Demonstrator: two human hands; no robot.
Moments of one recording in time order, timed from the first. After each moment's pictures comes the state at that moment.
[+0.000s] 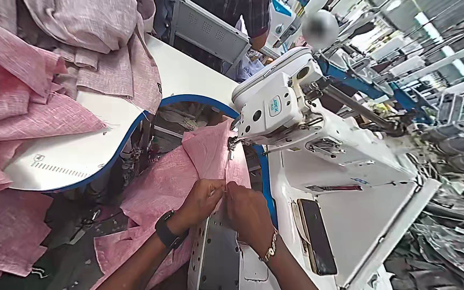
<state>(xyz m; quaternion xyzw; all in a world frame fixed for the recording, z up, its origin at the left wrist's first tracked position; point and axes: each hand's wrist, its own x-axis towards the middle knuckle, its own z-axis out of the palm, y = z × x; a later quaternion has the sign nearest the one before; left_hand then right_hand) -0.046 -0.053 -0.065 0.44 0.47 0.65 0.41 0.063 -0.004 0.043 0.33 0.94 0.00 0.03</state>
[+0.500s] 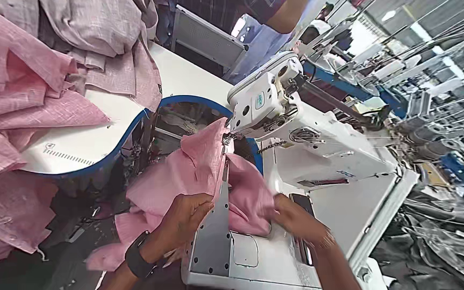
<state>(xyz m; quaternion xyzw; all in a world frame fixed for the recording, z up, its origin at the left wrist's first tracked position) -0.029 -0.119 -0.048 0.49 0.56 0.59 0.31 0.178 0.070 0.065 0.18 0.92 -0.34 0.06</state>
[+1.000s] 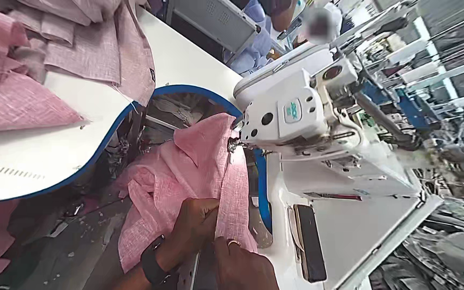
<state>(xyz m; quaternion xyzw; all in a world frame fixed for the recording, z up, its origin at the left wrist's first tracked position) -0.021 -0.075 -0.064 0.40 0.56 0.65 0.32 0.088 -0.068 0.066 0.25 0.96 0.10 0.11</state>
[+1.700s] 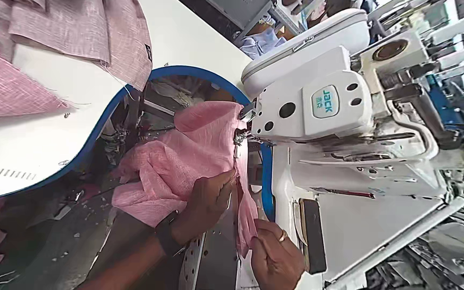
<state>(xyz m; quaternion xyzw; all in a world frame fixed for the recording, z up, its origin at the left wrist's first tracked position) -0.034 -0.047 -0.047 0.41 0.58 0.61 0.36 0.142 -0.012 0.000 0.27 0.91 -0.05 -0.31</state>
